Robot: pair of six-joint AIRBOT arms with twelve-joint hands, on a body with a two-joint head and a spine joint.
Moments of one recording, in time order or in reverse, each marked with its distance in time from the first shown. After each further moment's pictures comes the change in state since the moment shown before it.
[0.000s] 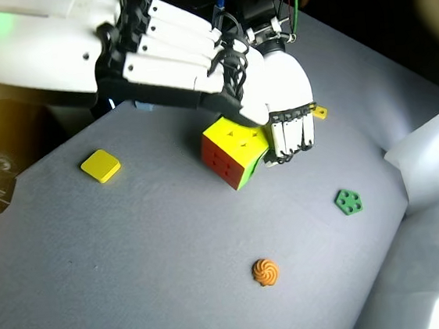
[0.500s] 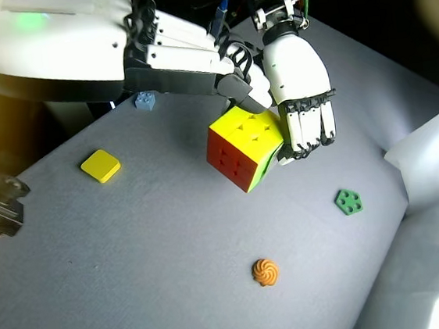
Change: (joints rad) left arm -0.095 0.016 -0.007 -0.046 0.019 0.030; right arm -0.047 -0.037 0.088 -0.261 0.122 0.051
